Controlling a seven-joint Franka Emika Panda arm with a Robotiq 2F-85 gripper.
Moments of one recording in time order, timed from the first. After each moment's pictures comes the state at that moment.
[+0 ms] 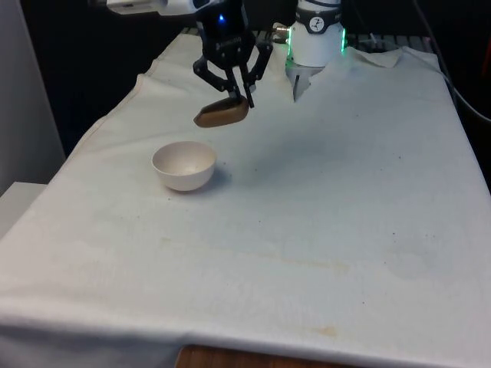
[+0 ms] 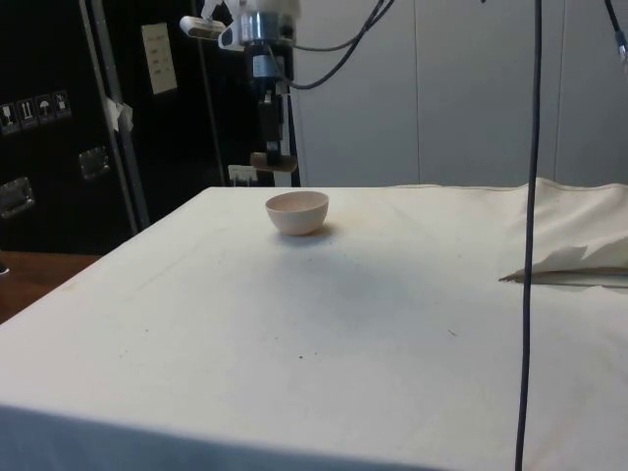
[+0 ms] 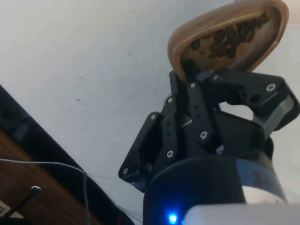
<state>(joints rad) -0.03 0.35 -0.24 -1.89 0.36 2.14 -0.78</state>
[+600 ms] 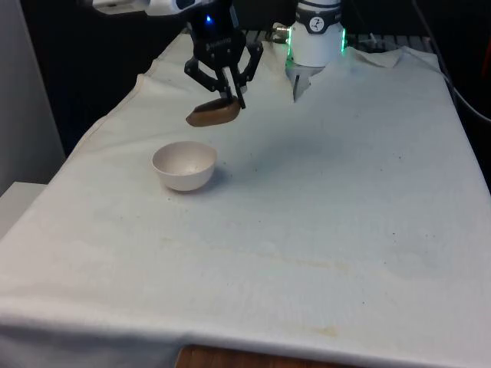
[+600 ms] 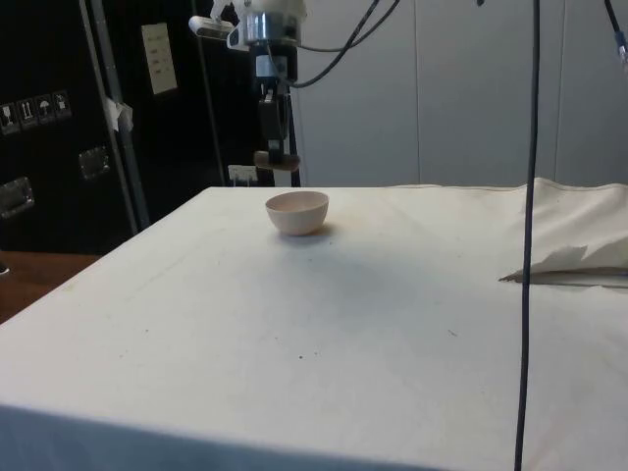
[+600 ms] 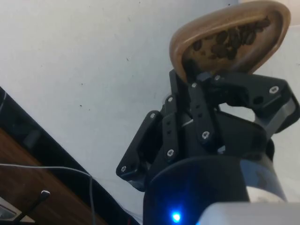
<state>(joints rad) -0.03 0.36 -0.27 -1.89 0.39 2.14 -0.73</state>
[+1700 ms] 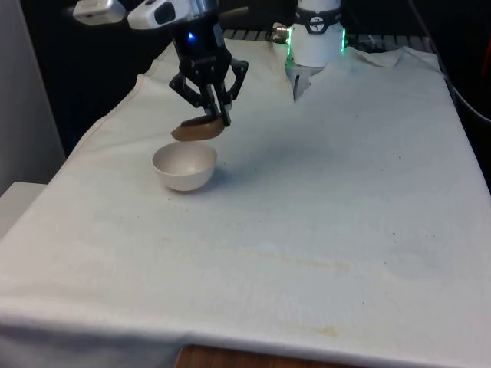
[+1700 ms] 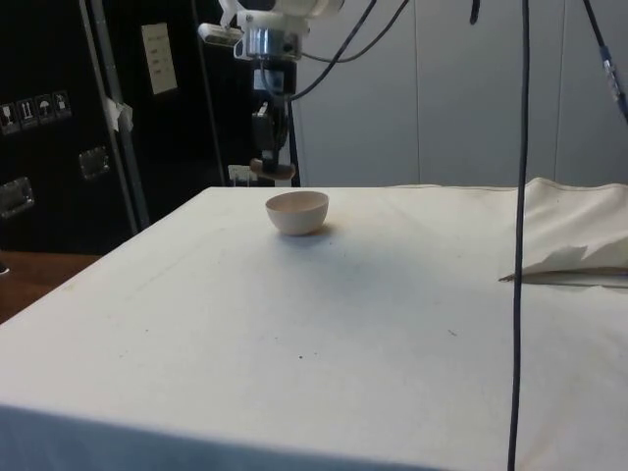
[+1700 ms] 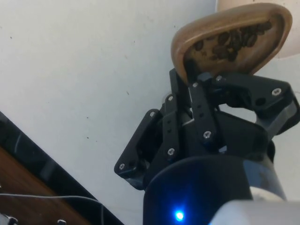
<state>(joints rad) -0.03 0.43 -0.29 -1.87 0.46 2.24 -0.69</state>
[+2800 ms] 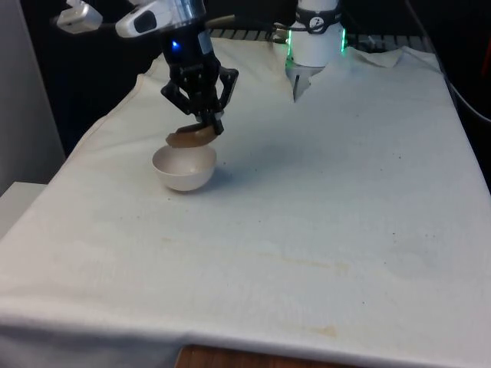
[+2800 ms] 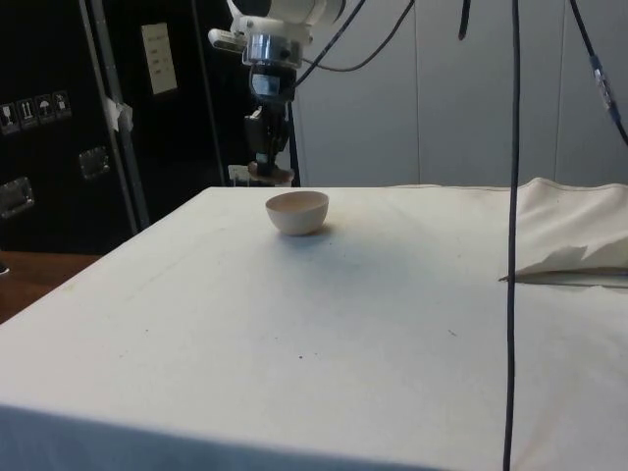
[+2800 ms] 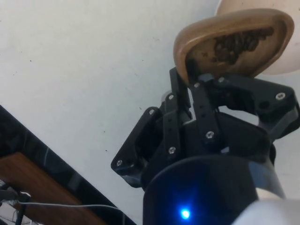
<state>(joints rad) -0.03 0.48 -0.32 -1.82 0.57 2.24 -0.61</state>
